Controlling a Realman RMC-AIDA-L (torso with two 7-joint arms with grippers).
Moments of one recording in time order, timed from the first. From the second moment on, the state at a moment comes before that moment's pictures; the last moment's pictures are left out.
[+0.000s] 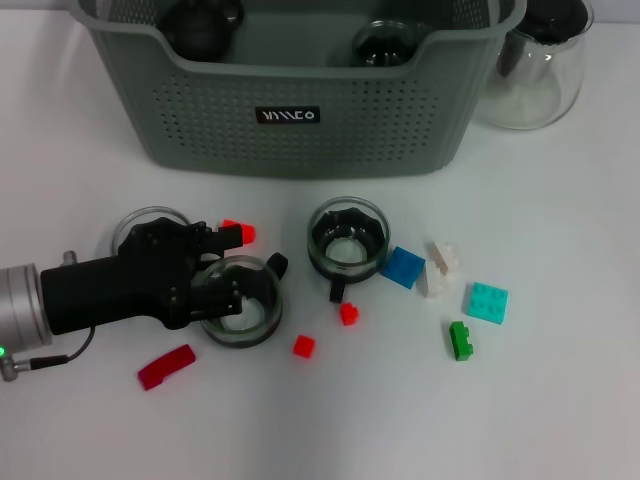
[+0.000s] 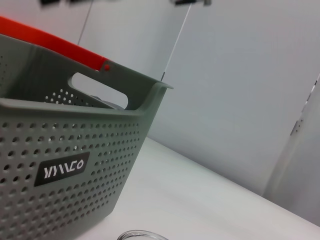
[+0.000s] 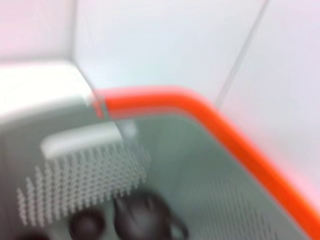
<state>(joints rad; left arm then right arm) -0.42 -2.11 0.34 0.49 2.22 1.74 -1.18 1.16 2.09 -1.16 -0.88 -2.50 -0.97 2.23</state>
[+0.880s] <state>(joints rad) -0.42 -2.11 0.34 0.50 2.22 1.74 -1.19 0.80 2.01 -1.08 -1.18 -2.11 -1.94 1.87</state>
